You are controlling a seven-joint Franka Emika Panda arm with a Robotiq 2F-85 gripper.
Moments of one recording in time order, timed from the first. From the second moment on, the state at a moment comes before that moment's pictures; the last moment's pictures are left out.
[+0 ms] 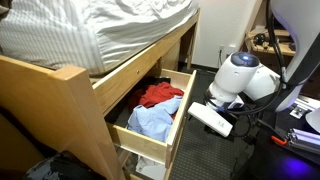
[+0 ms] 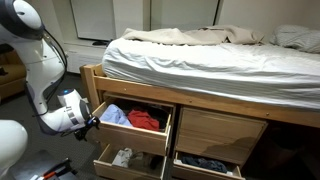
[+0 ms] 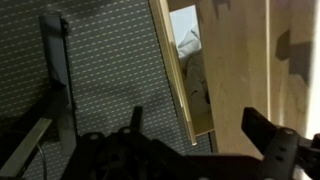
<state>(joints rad) 0.84 0.64 -0.35 -2.53 -0.54 3.34 2.60</state>
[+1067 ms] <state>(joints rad) 0.78 0.77 -0.07 -2.47 0.13 3.47 2.10</state>
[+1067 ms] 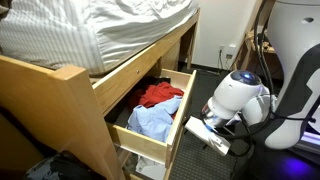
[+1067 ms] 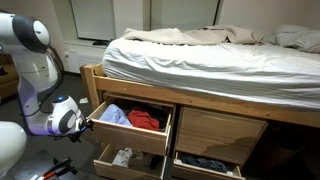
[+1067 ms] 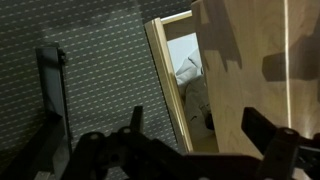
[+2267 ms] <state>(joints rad) 1.16 1.09 -0.38 -2.08 0.58 3.45 1.99</state>
